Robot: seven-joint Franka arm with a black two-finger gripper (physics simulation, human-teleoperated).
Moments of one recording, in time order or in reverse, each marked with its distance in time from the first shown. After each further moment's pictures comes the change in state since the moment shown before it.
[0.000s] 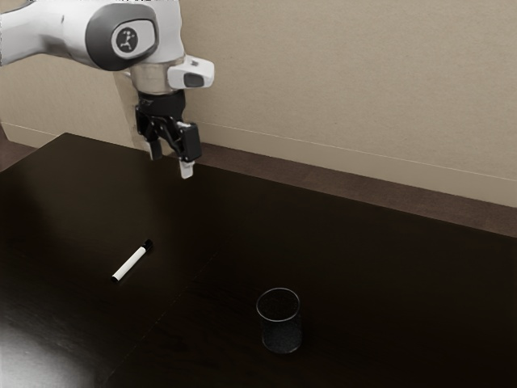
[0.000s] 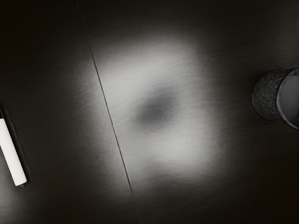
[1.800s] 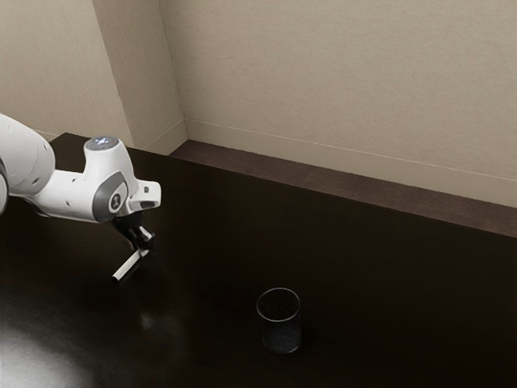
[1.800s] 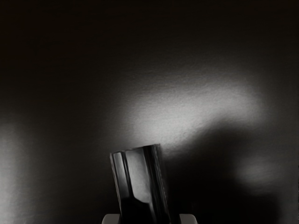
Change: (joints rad) arm 0.249 0.431 0.179 -0.383 -0.045 0.996 0.296
